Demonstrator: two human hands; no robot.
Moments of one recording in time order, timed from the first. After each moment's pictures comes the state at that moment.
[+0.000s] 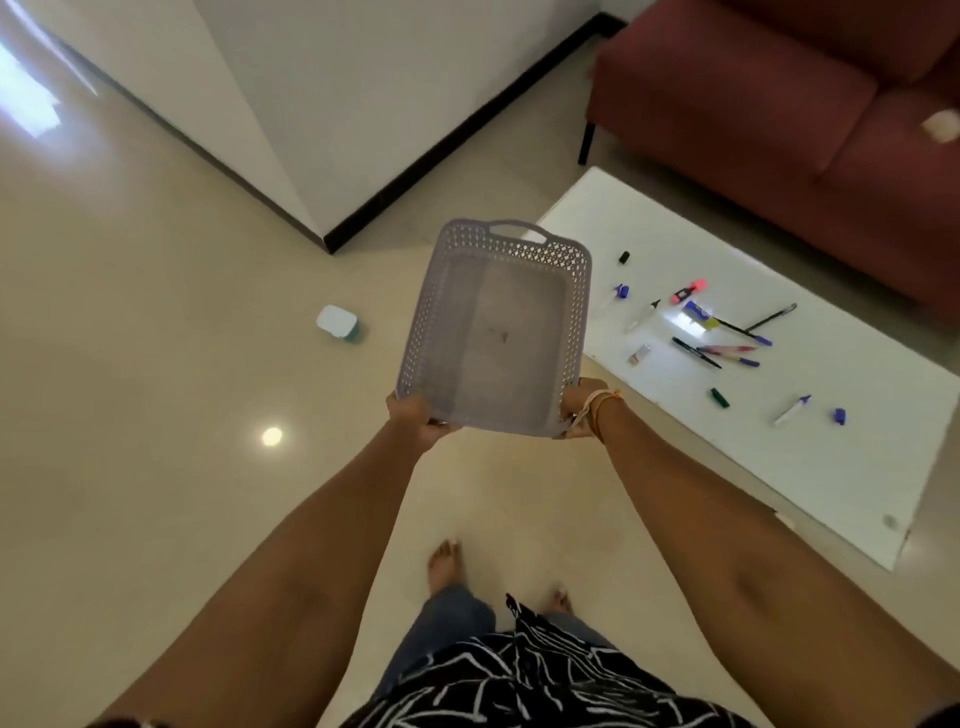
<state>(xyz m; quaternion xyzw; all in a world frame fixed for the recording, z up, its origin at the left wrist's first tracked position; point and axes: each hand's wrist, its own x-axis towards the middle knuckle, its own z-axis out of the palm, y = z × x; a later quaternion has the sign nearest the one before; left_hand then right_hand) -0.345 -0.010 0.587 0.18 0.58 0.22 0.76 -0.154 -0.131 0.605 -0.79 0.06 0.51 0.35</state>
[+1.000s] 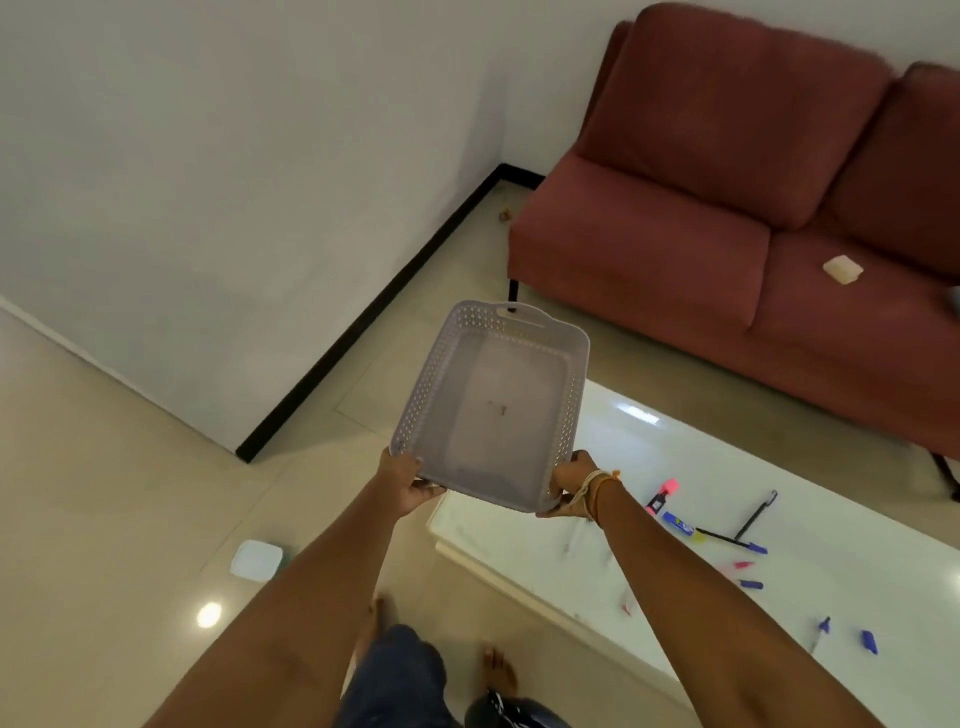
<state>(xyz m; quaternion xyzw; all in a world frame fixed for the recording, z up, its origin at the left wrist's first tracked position) 0.001 0.301 0.605 0.31 0.54 0.08 0.78 0.154 0.118 0.633 -0.72 0.14 0.51 0.45</state>
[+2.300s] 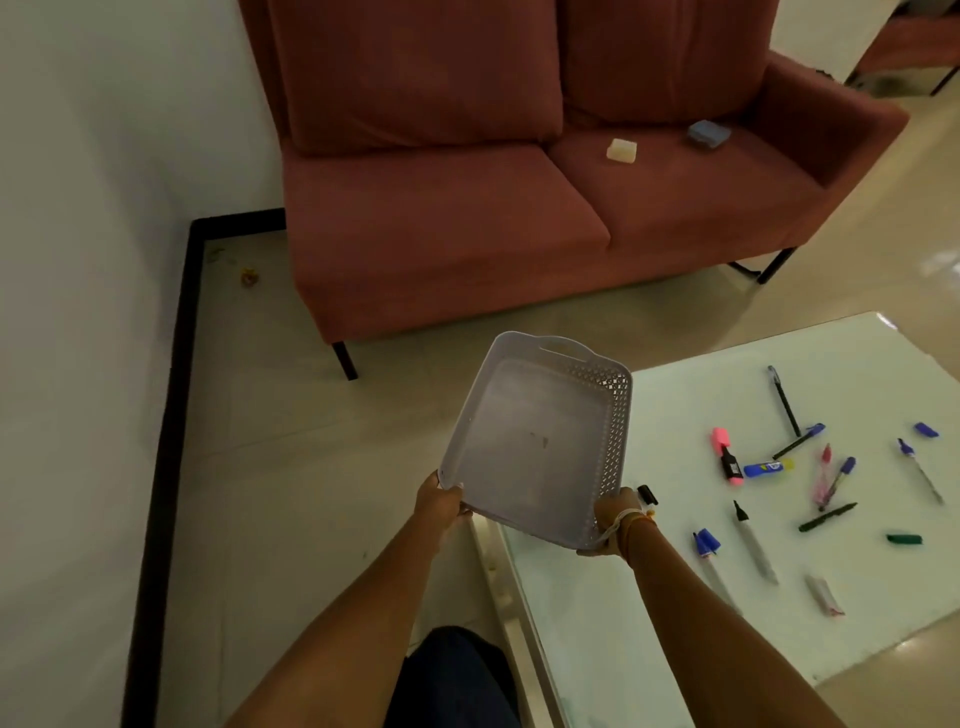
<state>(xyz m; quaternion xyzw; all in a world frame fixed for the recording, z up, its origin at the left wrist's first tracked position) 0.313 0.501 0.334 0.61 0.30 -0.26 0.69 0.287 0.265 0.349 -0.61 0.51 0.19 0.58</state>
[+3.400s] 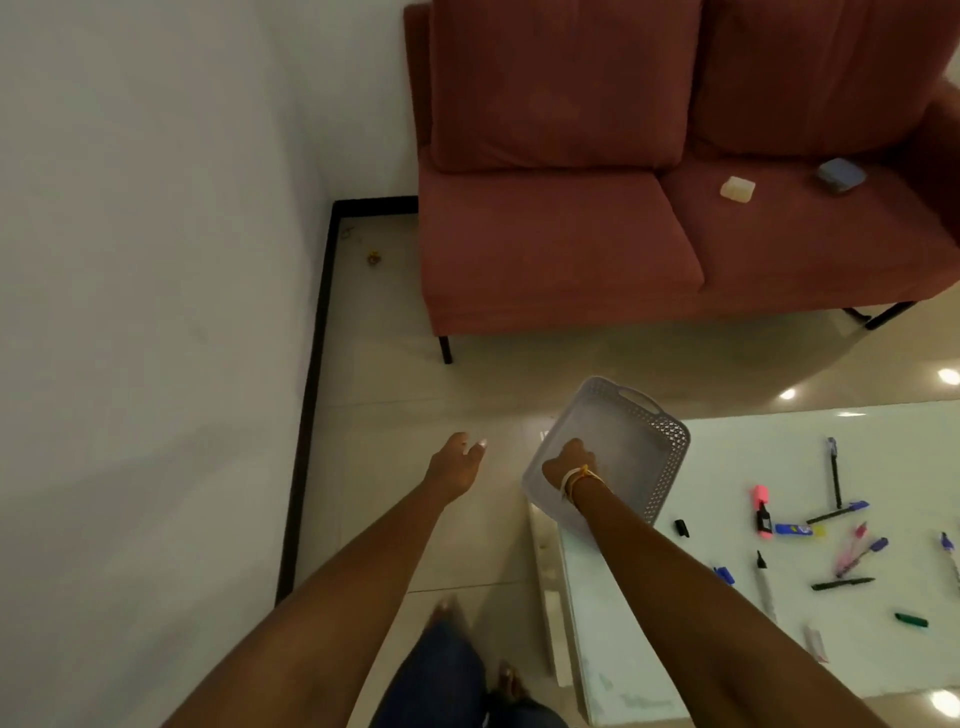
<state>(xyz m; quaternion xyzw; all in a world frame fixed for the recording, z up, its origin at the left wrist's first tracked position) 0.304 0.604 0.582 0.84 0.20 -0.25 0.43 0.339 0.432 0.566 -0.90 0.20 0.31 0.23</state>
